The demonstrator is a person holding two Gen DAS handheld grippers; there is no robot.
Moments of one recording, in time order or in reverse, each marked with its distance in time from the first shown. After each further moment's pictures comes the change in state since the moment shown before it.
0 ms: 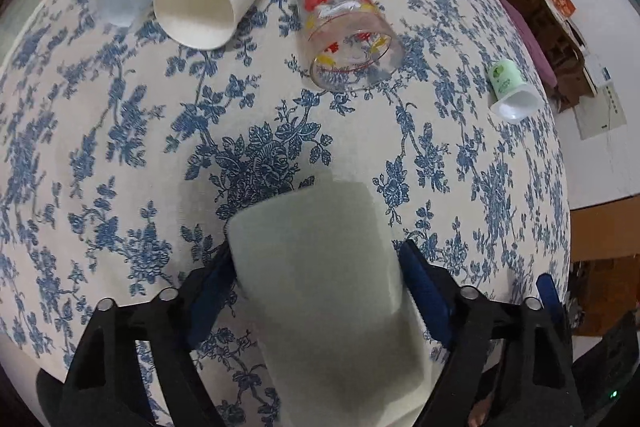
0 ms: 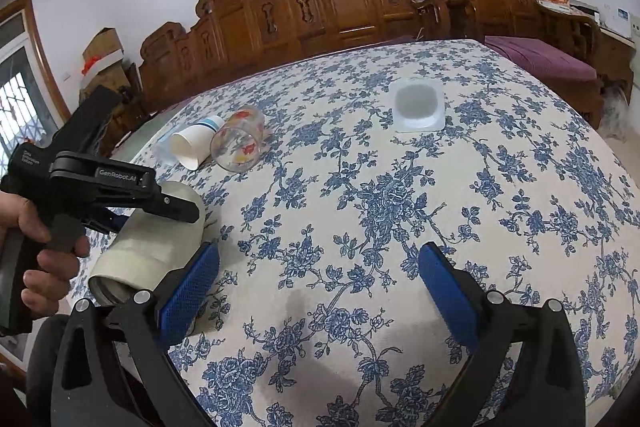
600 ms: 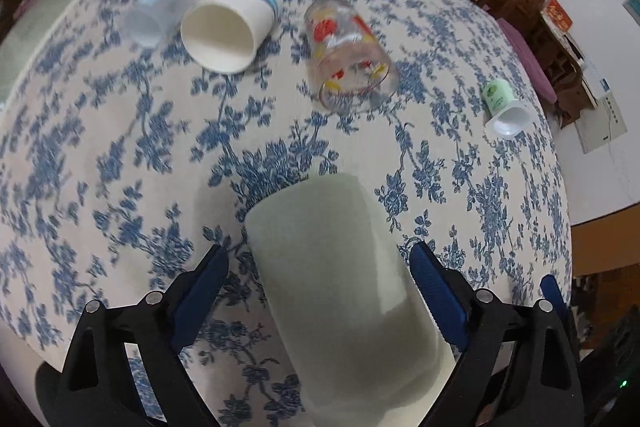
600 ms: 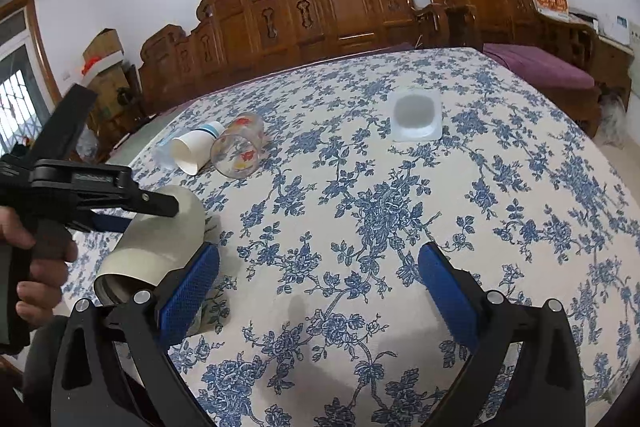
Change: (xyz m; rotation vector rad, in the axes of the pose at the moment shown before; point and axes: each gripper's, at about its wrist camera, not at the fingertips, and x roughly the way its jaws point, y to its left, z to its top) left arm -0.013 0.003 -0.009 -0.032 -0.076 0.018; right arm -0.006 -0.001 0.004 0.001 -0.018 -0.004
